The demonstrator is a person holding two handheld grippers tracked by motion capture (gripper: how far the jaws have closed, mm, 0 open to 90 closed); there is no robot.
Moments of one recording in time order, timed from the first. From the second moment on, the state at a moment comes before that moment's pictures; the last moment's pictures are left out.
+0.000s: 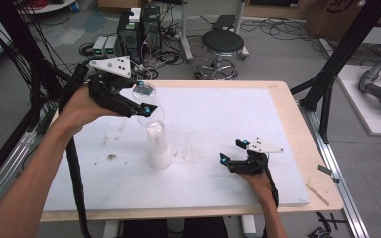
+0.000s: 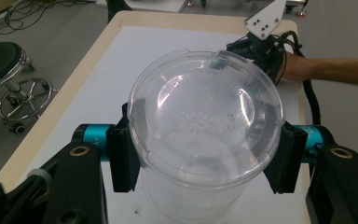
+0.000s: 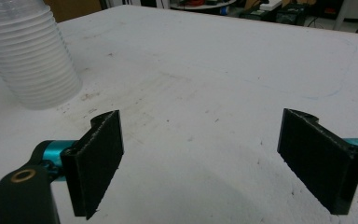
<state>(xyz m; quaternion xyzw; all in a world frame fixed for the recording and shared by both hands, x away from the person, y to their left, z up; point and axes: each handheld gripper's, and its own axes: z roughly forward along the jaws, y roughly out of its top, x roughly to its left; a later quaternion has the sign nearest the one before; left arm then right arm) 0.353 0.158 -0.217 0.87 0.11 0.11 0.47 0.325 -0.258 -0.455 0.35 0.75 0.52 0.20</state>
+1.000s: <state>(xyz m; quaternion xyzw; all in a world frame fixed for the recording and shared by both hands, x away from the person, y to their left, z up) 0.262 0.150 -0.340 0.77 0.08 0.05 0.63 0.323 -0.257 -0.455 0.35 0.75 0.52 0.20</state>
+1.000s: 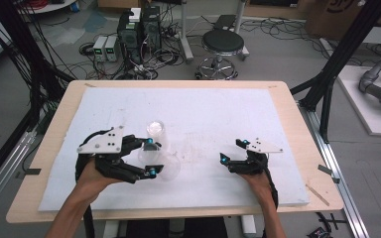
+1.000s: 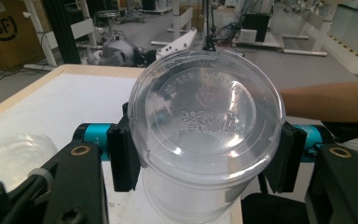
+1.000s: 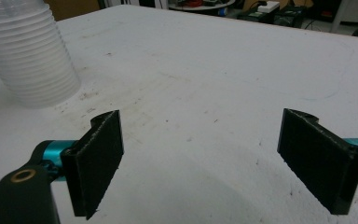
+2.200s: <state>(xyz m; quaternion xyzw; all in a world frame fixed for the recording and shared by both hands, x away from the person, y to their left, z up) 0.273 0.151 -0.375 0.75 0.10 0.05 0.66 0.317 -0.239 -0.427 0.24 0.77 0.57 0.14</state>
